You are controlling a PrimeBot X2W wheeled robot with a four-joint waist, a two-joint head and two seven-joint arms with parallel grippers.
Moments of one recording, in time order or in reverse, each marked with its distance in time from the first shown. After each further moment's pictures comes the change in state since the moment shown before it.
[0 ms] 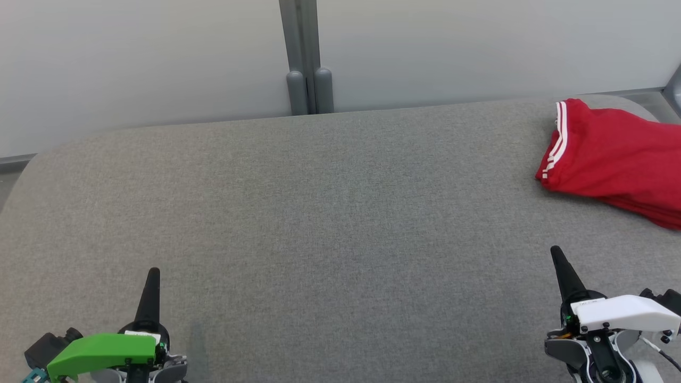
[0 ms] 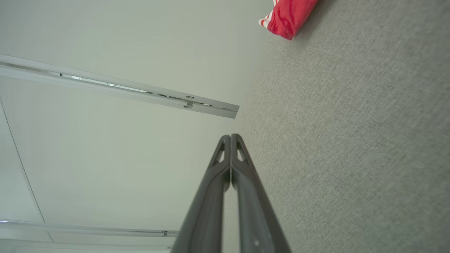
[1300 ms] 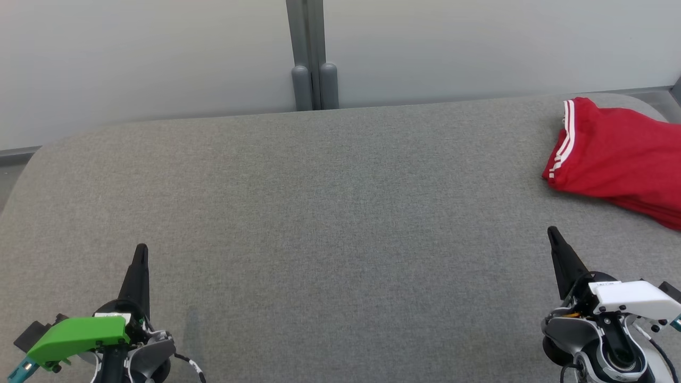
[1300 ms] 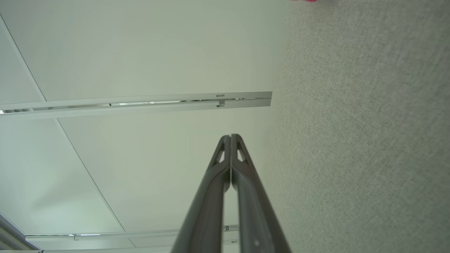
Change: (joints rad) left arm -0.059 -0.001 0.050 -0.012 -0.252 0.000 0.080; right arm -0.053 -0.002 -0.010 0.004 0.313 0.000 0.072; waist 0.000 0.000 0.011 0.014
